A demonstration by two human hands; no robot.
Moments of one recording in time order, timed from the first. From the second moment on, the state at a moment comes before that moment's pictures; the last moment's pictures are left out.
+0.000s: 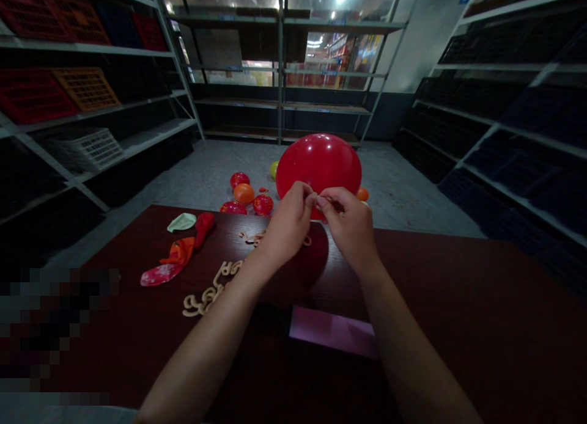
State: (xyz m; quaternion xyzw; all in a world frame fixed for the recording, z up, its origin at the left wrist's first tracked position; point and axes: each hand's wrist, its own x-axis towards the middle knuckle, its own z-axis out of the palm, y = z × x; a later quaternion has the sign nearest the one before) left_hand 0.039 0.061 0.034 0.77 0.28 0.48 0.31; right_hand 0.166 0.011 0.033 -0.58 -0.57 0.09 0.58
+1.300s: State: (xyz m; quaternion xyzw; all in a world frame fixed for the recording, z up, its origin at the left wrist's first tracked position) left_hand 0.030 0.071 0.042 0.39 0.26 0.62 0.63; right_hand 0.128 -0.002 0.025 -0.63 -0.62 -0.06 0.45
